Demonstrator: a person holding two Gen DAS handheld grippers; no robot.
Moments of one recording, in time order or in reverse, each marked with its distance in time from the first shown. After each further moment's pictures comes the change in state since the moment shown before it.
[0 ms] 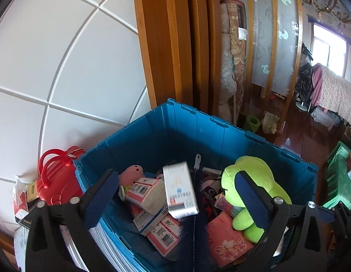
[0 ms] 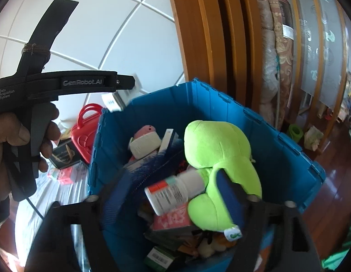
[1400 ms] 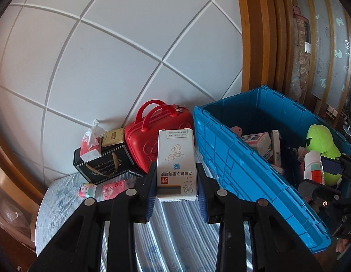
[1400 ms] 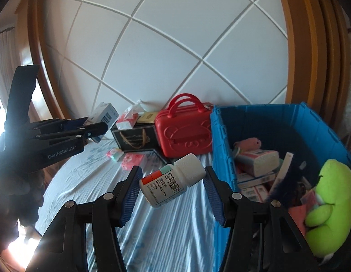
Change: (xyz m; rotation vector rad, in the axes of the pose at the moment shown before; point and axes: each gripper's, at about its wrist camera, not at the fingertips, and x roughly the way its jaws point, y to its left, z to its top) left arm -0.131 0.175 -0.146 -0.174 0.001 0.316; right arm 0.023 0.196 0.000 -0.264 0.025 0.370
